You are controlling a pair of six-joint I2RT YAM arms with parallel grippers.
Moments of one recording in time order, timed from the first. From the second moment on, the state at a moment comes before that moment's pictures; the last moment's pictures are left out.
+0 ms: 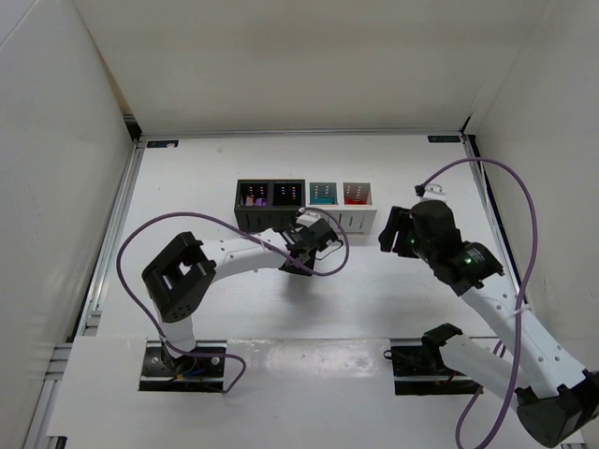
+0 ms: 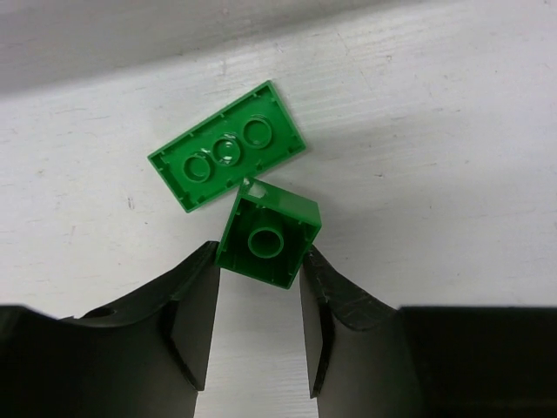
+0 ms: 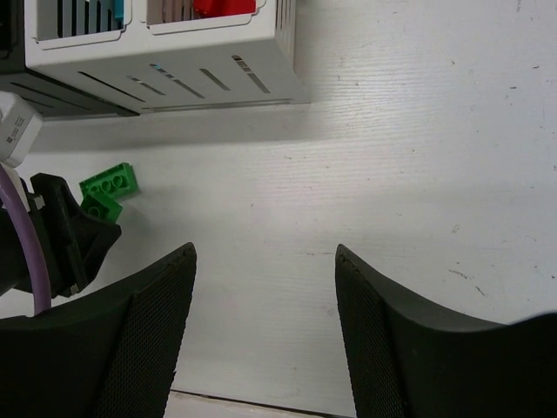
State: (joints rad) left arm -0.99 1.80 1.21 -0.66 -0.40 -0.70; right arm 0.52 0.86 0.89 -0.72 0.20 0.50
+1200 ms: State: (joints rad) left arm -0.71 1.80 1.62 -0.72 -0.34 -0.40; right arm 0.44 0.82 0.89 -0.76 0.17 0.48
